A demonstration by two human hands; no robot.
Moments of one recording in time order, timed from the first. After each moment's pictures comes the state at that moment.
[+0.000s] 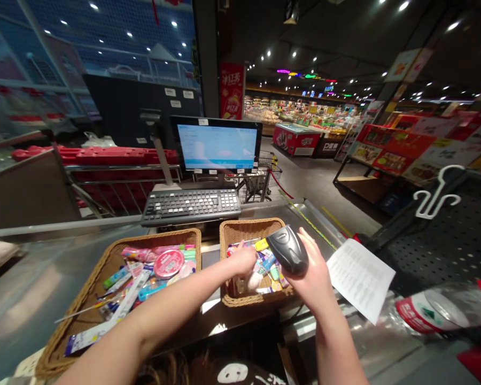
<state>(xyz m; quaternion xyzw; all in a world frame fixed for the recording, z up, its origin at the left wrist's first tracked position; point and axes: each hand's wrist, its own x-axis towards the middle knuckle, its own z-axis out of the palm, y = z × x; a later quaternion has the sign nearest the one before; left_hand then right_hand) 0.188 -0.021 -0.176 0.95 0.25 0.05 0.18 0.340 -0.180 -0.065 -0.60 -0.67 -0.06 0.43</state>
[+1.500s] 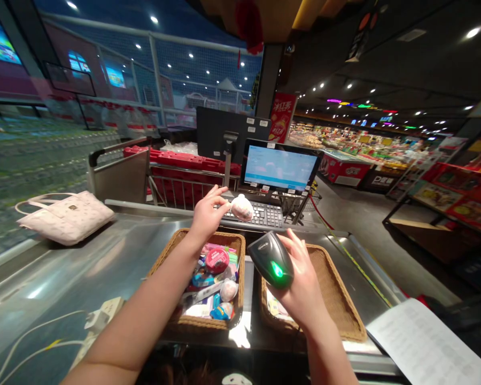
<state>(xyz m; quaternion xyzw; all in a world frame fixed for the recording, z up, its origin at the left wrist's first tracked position) -0.037 -0.011 -0.002 0.67 0.45 0.57 0.15 0.204 -0.141 -0.027 -0.44 -0.81 -0.04 0.39</state>
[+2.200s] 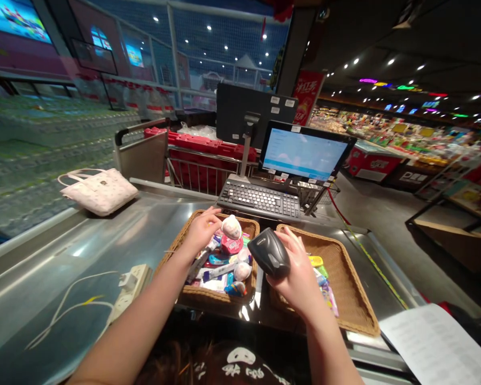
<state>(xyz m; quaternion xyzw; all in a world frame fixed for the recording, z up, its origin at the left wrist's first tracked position) -0.104 -0.048 -0.102 0.66 0.57 0.46 0.20 0.178 -0.139 -0.052 -0.44 -0.83 0.05 0.34</state>
